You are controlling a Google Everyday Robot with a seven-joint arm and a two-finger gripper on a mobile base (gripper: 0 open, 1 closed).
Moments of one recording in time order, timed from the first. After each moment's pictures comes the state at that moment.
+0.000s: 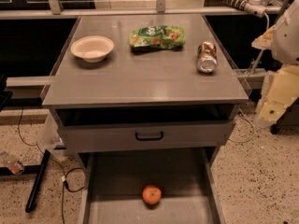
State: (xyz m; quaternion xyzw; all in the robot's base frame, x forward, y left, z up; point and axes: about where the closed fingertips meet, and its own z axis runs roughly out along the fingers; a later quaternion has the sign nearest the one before) arm 0.438 -0.217 0.976 -0.60 0.78 -0.03 0.16
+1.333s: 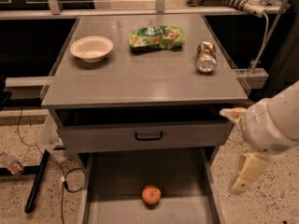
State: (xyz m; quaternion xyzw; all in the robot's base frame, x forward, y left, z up) arm 0.390 -0.187 0.827 -0.65 0.73 0.07 0.20
